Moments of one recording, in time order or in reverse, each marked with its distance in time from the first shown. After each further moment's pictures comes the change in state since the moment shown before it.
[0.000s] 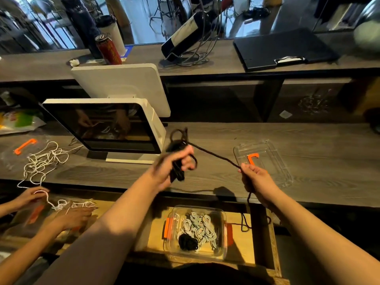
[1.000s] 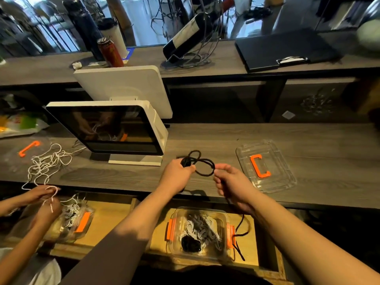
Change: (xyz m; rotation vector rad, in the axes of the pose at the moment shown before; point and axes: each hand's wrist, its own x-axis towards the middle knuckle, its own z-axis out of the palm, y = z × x) left_hand 0.004 -0.022 0.011 0.865 0.478 -0.065; right_hand -0.016 -0.027 0.080 0.195 -0.159 0.144
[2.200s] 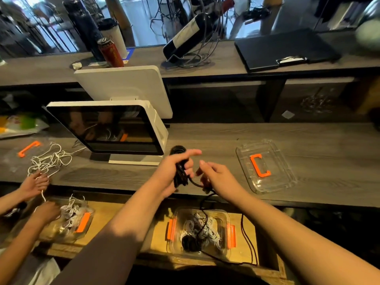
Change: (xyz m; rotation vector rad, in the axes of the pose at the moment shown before) left_hand -0.005 0.003 -0.023 -0.896 -0.421 -0.026; right_hand -0.009 -0.005 0.035 -0.525 -0.057 -0.367
